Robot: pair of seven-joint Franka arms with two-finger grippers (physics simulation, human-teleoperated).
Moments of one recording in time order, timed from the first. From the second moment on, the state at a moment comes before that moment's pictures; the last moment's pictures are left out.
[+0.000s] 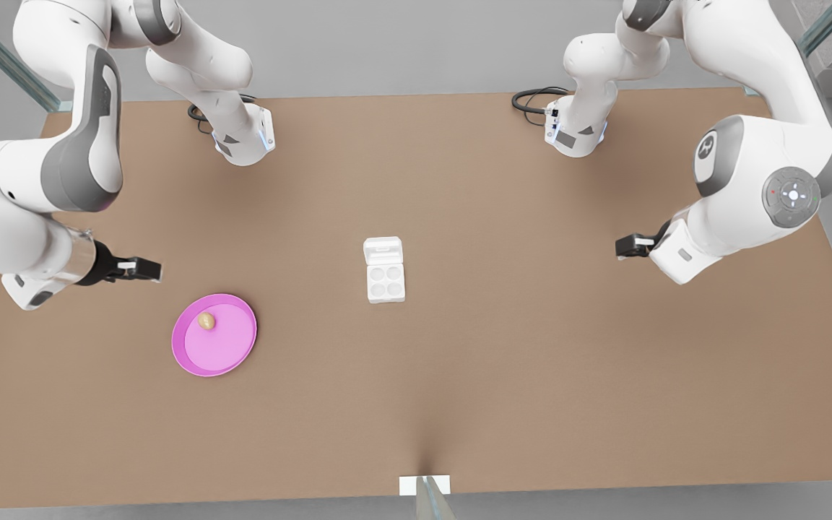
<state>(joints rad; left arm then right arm) -0.02 0.29 -0.15 -1.30 -0.02 1.42 -0.13 -0.09 0.26 0.09 -1.33 0.04 1.46 0.04</state>
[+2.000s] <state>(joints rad) -0.11 0.28 -0.15 -1.33 0.08 1.44 -0.25 -0.34 0.49 0.30 -2.09 -0.28 2.53 0.09</state>
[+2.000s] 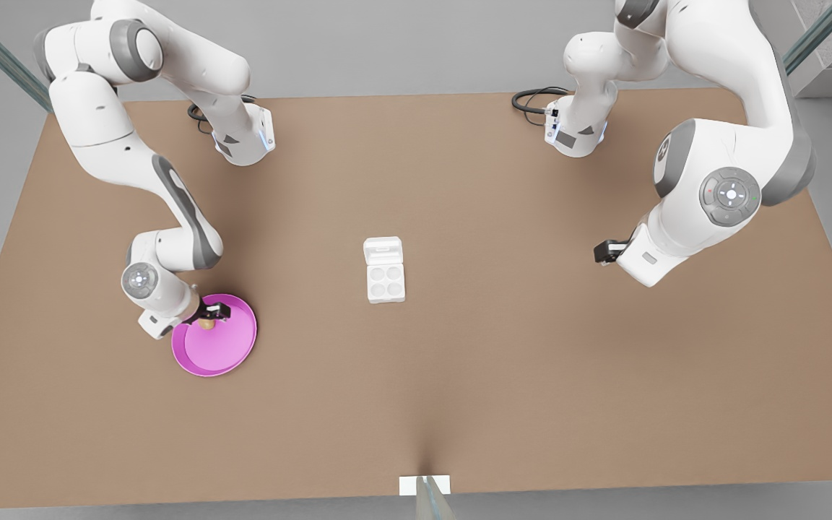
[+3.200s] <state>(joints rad) -0.08 0.29 -0.15 -1.32 0.08 1.44 -0.24 -0.35 0.53 0.30 -2.10 -0.30 2.61 0.08</state>
